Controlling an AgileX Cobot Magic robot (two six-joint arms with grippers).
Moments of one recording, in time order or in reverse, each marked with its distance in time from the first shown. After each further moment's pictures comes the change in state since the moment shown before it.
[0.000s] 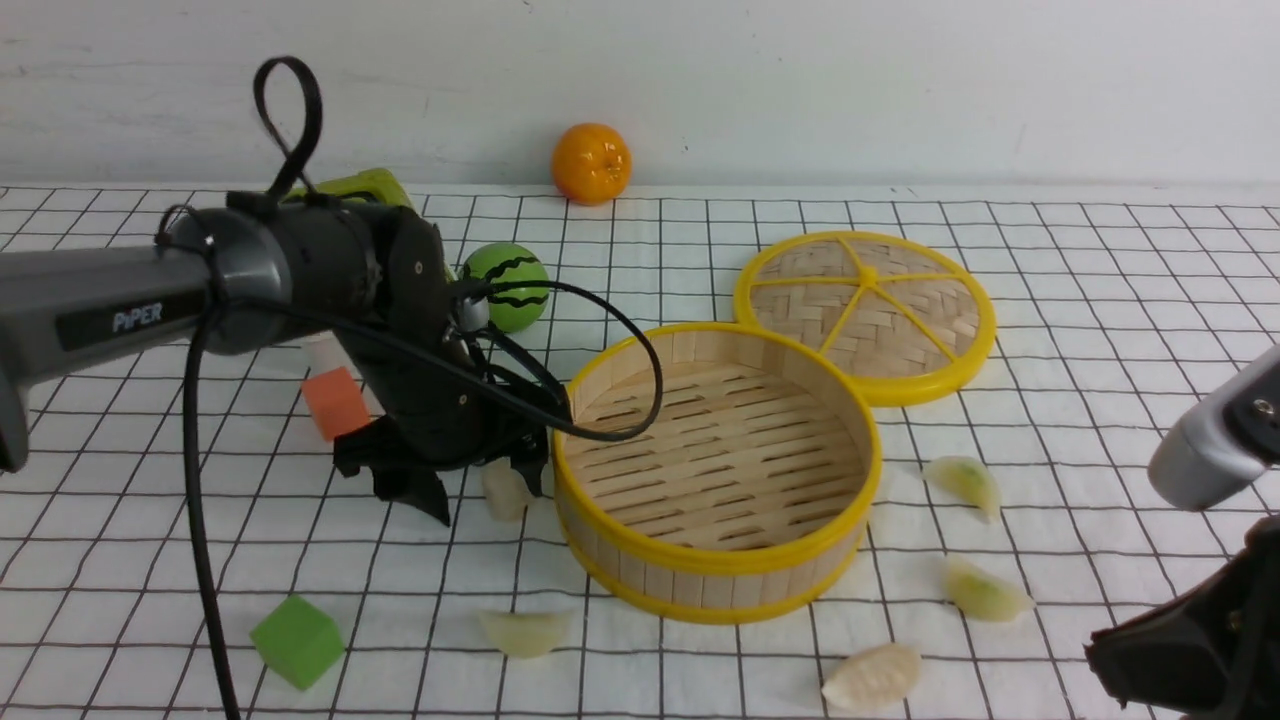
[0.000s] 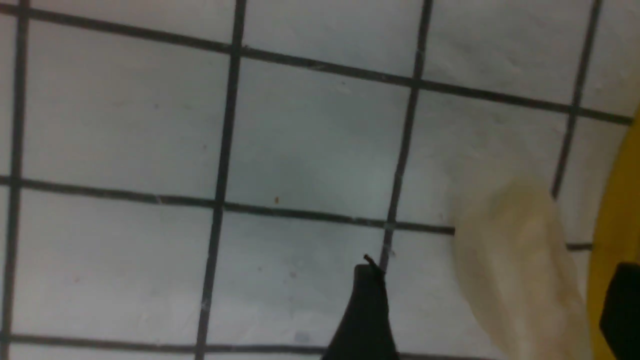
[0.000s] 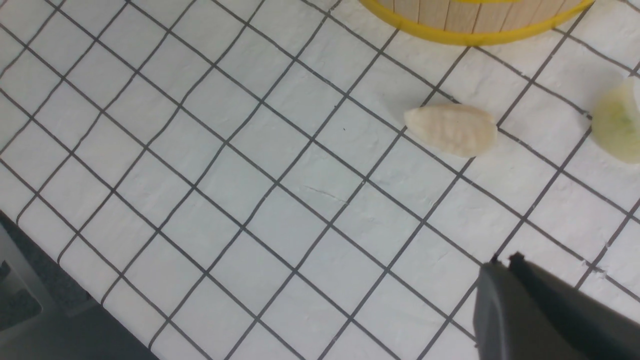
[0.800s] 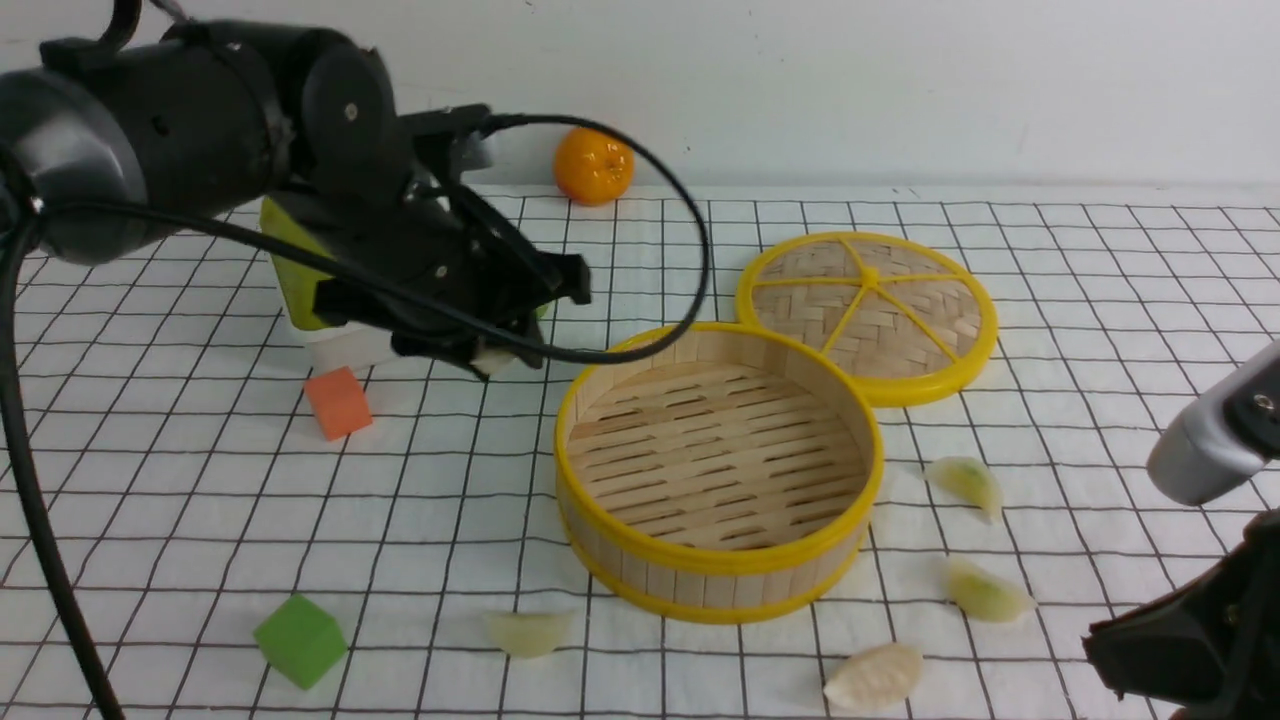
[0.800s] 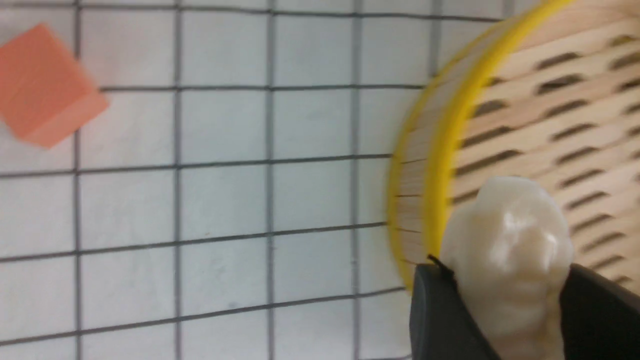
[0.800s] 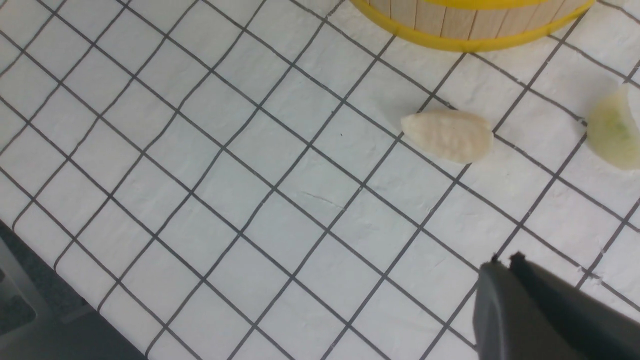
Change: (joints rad) right arm 0.000 0.000 0.000 -0.002 -0.015 0.000; left arm -0.113 -0.273 -0.083 0.038 0.086 0.149
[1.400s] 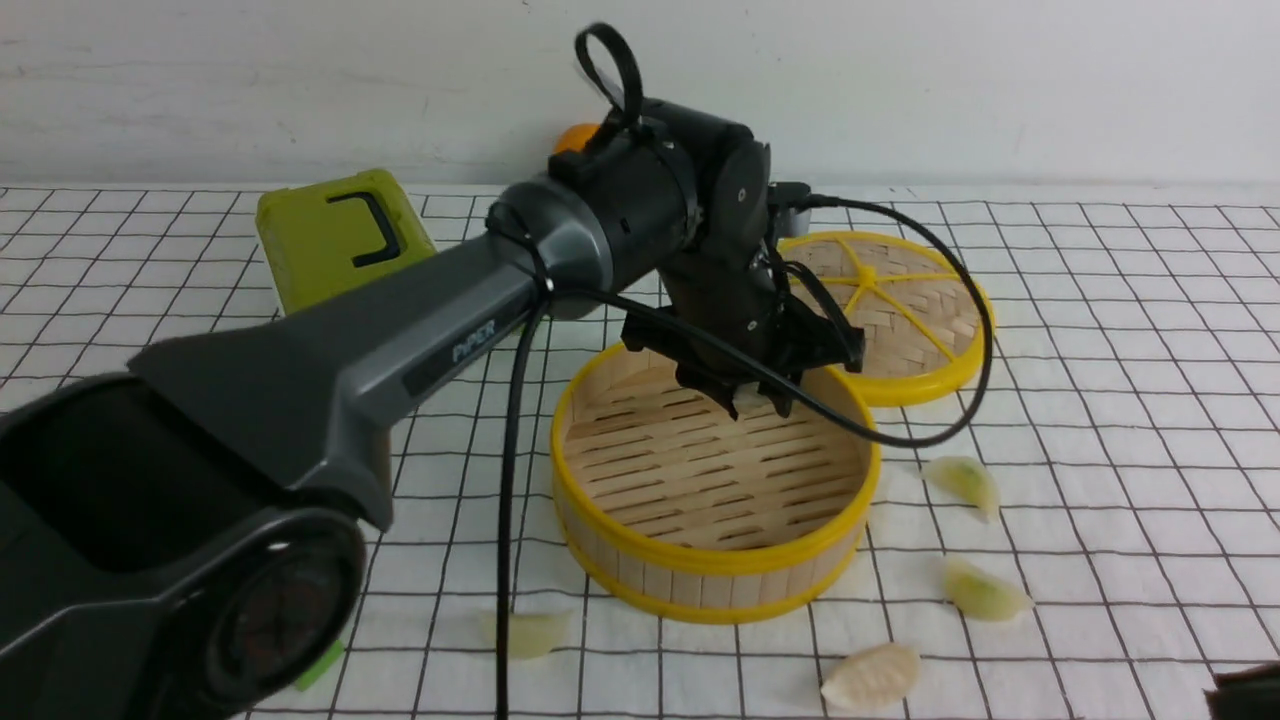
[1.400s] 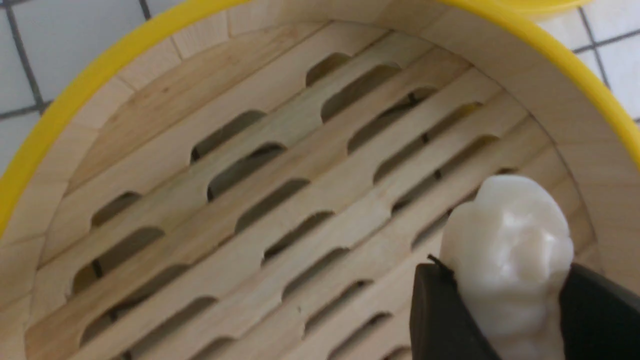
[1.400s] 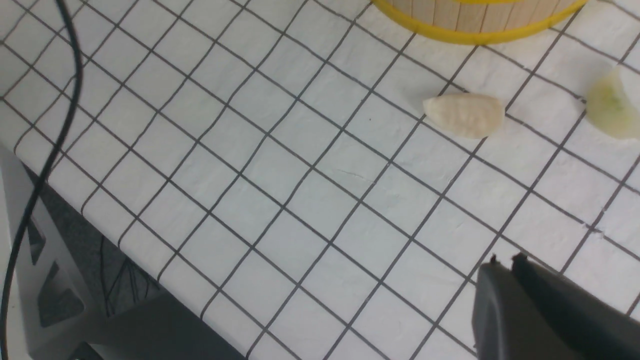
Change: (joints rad) right arm 0.000 -0.217 -0.034 -0.021 0.172 0.103; left arm -0.197 0.556 -0.640 0.052 0.150 -0.058
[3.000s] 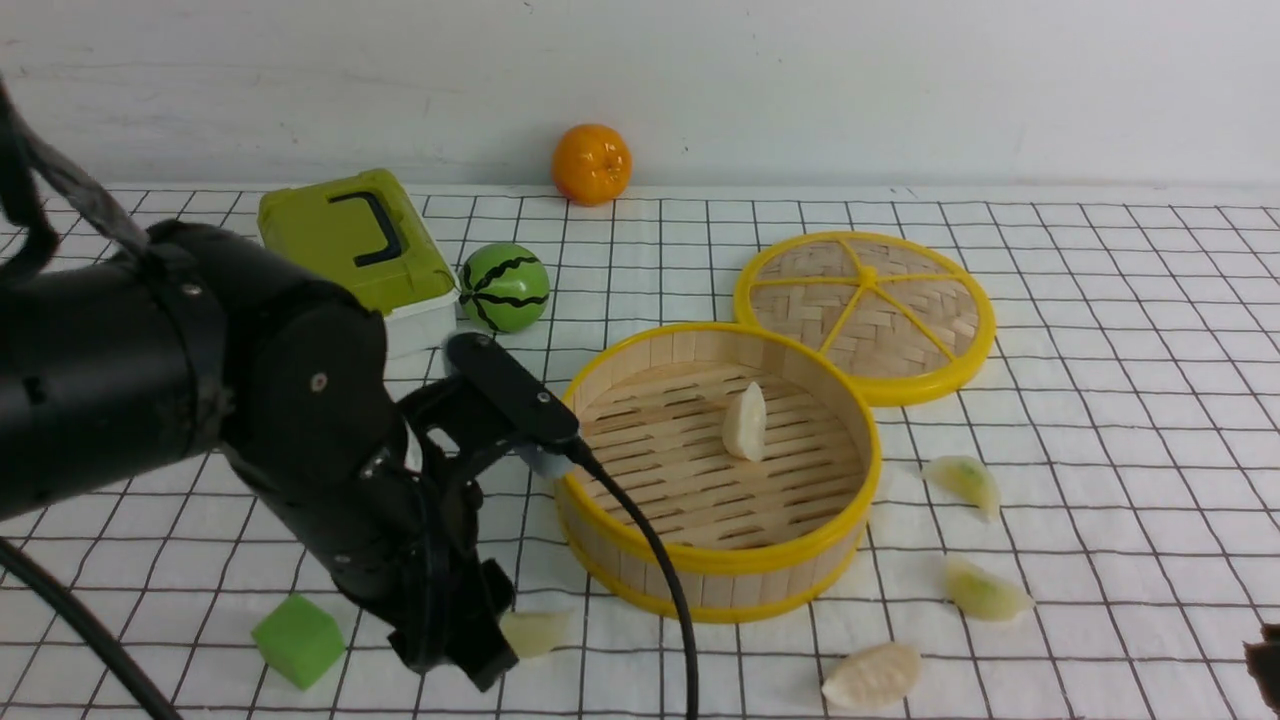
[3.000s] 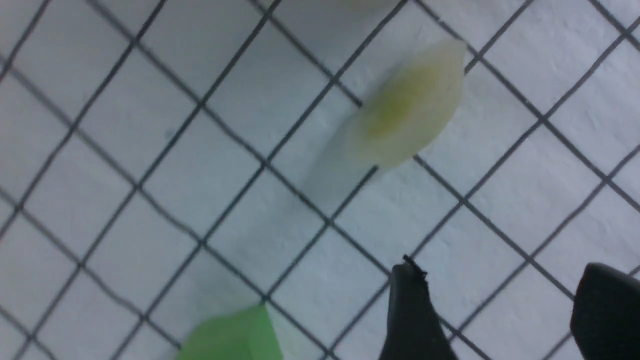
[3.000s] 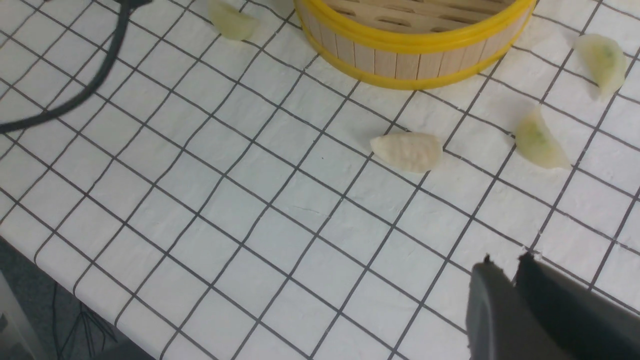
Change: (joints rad) right arm 0.001 -0.042 0.000 -0.069 -0.053 0.052; left arm 0.073 -0.781 1.134 0.030 -0.171 0.697
